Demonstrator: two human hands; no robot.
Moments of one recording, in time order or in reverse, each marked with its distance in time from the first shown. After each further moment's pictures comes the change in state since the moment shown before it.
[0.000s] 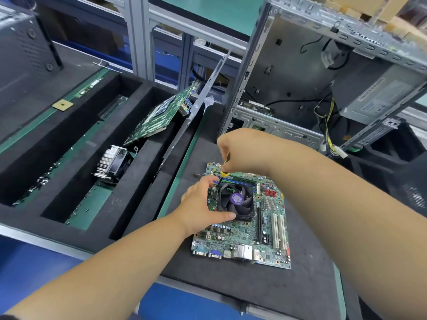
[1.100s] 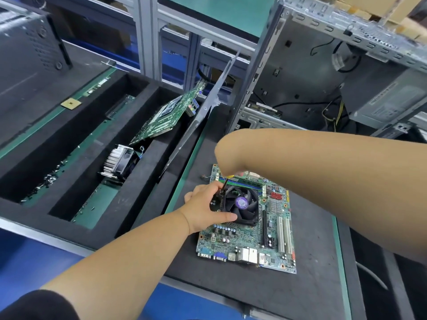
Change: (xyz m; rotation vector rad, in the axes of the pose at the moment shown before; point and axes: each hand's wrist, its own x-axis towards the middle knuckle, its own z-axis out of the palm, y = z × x) left_hand 0.011 -0.013 -0.001 0.060 -0.105 -0.037; right_hand 0.043 -0.033 -0.003 -0.613 -0.442 -0.072
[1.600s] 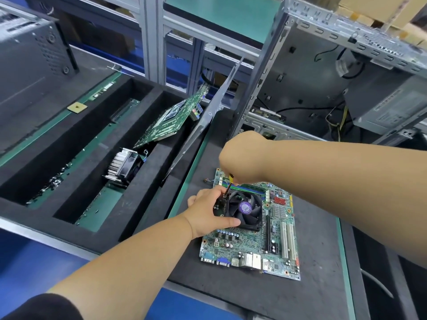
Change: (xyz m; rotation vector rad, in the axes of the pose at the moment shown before) left_hand 0.001 0.000 -0.001 -0.007 -0.016 0.000; right_hand -0.011 0.010 0.018 -0.138 0.352 -0.130
